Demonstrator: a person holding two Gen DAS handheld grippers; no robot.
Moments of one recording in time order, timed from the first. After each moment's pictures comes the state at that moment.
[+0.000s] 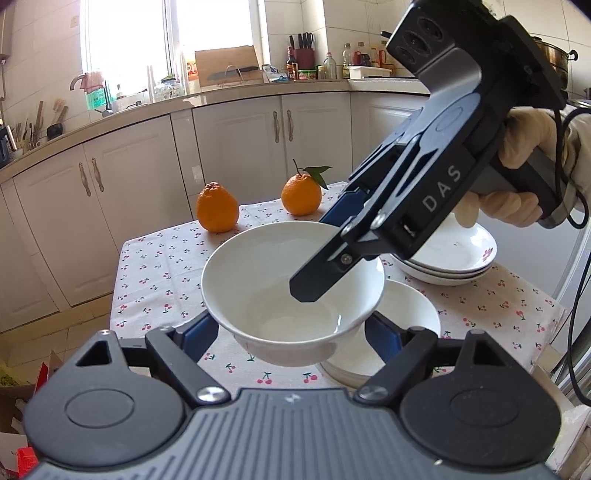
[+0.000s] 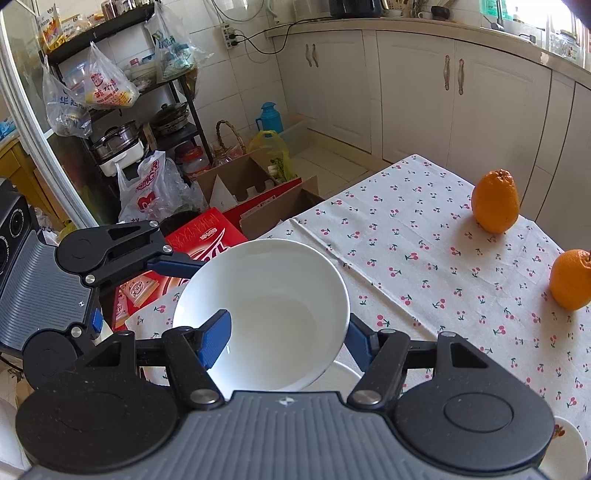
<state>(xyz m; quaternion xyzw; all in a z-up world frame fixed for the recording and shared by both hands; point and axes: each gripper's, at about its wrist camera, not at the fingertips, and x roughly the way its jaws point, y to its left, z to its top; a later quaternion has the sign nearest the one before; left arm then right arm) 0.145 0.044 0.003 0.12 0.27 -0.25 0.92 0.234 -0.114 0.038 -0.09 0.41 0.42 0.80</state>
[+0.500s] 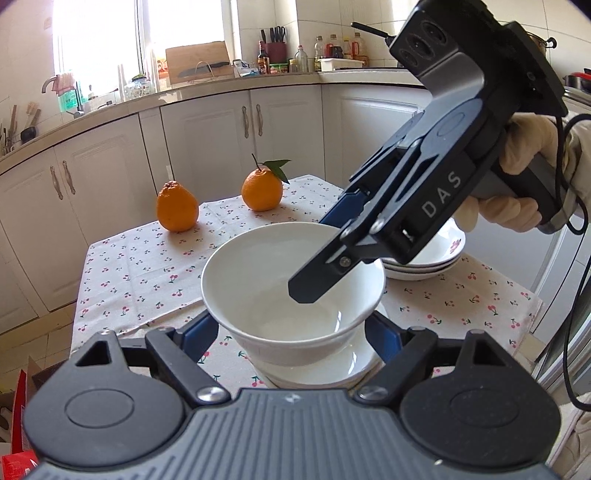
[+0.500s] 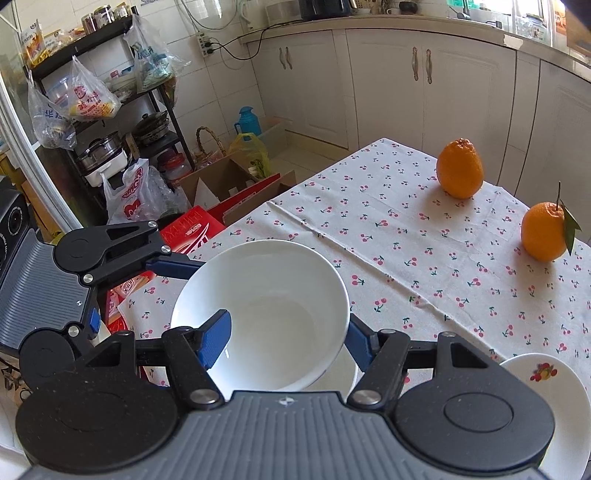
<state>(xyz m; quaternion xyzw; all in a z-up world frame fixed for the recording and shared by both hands) 0.137 0.010 -0.008 0.13 0.28 -0.28 0.91 0.214 -0.155 0.024 -0.07 0.42 0.39 0.82</state>
